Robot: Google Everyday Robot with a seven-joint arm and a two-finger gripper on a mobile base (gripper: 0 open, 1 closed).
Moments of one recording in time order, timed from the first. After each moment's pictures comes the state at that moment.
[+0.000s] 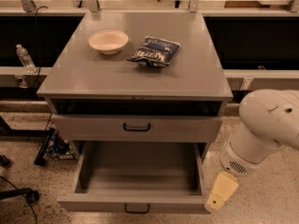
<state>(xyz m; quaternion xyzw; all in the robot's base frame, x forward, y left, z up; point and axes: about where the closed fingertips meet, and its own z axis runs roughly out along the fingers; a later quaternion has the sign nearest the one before) 0.369 -0.189 0.702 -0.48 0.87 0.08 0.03</state>
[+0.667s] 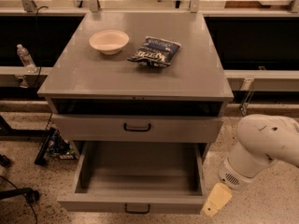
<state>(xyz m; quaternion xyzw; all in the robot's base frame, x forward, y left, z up) 0.361 -0.203 0.623 -0.41 0.90 0.12 0.00</state>
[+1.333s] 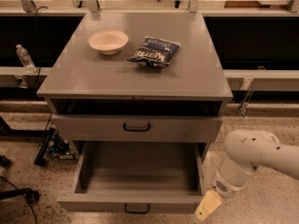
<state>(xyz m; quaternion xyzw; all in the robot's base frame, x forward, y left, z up) 0.357 -0.204 0.549 -0.35 0.93 0.13 -0.05</state>
